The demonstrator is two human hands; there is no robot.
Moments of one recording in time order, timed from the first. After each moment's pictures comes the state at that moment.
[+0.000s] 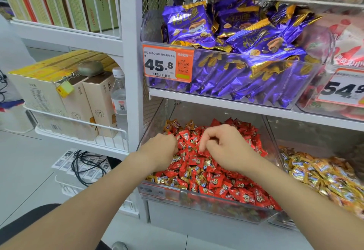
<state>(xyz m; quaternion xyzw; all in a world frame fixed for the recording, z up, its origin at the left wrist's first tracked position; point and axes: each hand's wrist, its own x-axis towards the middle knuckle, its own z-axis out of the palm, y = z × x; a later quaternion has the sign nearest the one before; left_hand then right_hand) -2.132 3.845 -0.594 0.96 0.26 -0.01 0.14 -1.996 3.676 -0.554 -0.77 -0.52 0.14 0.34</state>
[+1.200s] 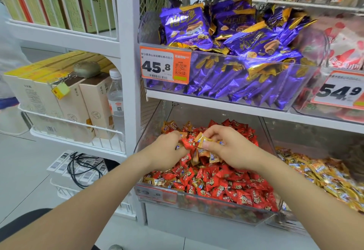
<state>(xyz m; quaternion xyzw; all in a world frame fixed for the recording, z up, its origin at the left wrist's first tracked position) -2.126 3.834 -0.584 0.91 0.22 0.05 0.35 -1.960 3.674 -0.570 -0.78 -0.52 0.16 0.30</state>
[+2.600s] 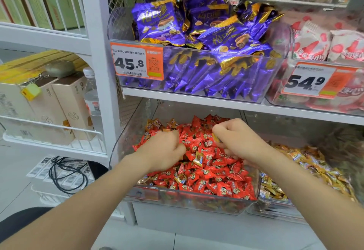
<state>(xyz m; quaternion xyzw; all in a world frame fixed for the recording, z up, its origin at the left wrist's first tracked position) -2.098 3.805 -0.587 0.96 0.19 0.07 0.21 -1.961 3.623 -0.535 -0.82 -0.36 0.22 0.39</state>
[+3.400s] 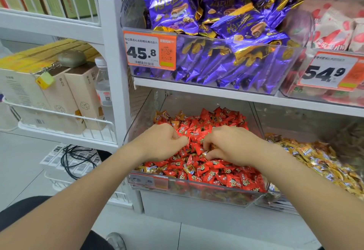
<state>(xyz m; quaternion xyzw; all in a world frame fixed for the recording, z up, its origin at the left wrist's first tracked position) -2.129 3.813 -0.569 0.94 0.20 0.02 0.26 -1.964 3.645 -0.554 -0.79 -0.61 0.05 -0.08</state>
